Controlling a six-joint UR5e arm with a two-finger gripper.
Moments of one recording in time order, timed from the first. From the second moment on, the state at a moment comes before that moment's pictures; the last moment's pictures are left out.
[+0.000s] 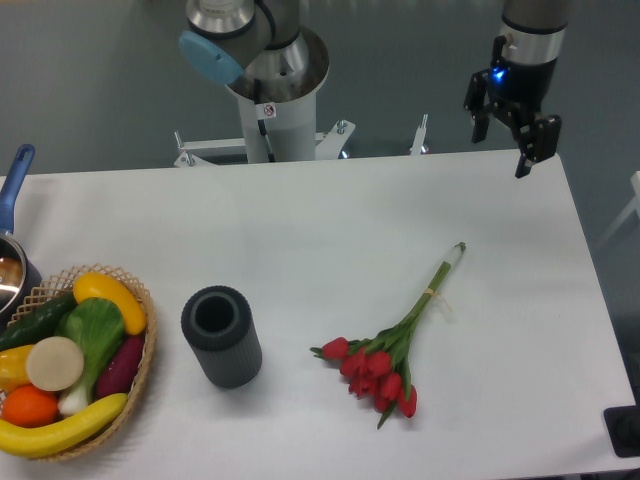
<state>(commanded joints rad) 3.00 -1.60 -1.77 -1.16 1.36 2.03</state>
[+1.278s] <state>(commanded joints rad) 2.78 -1.78 -1.83 -1.01 1.32 1.35</state>
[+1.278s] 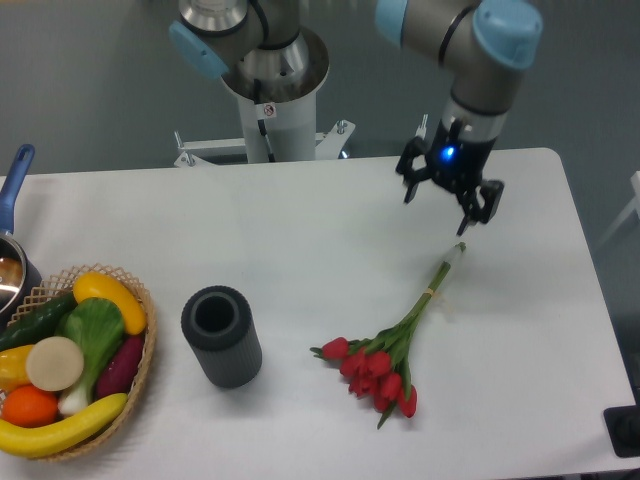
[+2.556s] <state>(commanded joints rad) 2.68 -2.07 -1.75 -0.86 1.32 1.28</state>
